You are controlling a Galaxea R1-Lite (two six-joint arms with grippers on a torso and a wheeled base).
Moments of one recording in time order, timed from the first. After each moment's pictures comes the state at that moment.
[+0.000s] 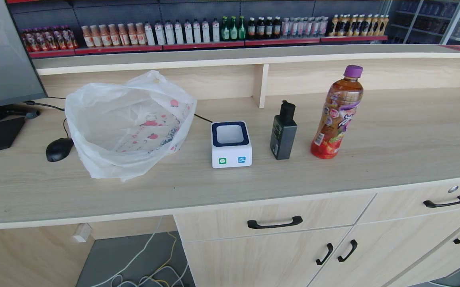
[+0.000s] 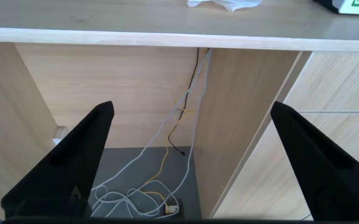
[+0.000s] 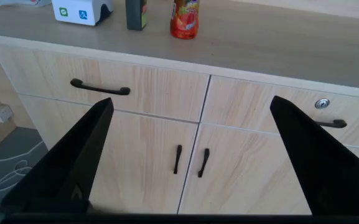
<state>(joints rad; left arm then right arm) 0.00 0.00 0.00 0.00 0.00 0.00 0.00 0.08 -0.25 0.08 0.21 -0.14</state>
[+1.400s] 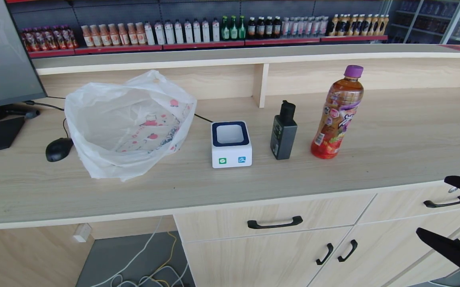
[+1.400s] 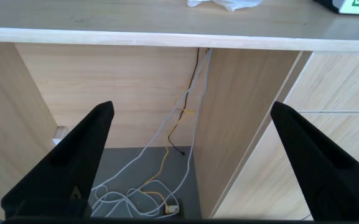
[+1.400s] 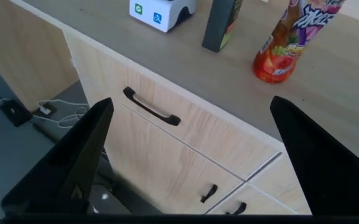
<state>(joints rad) 0.00 0.00 0.00 0.00 0.00 0.00 0.31 0.85 -0.44 -0.30 0.29 -0.27</state>
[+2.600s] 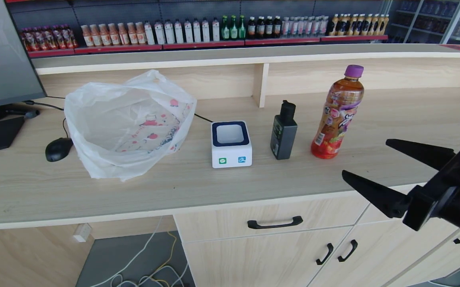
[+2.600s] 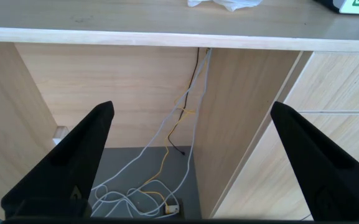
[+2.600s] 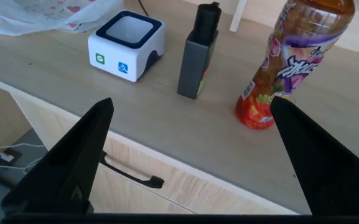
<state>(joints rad) 0.00 0.00 0.00 0.00 0.00 0.00 0.58 1.20 -0.51 -0.68 -0.10 -0.22</state>
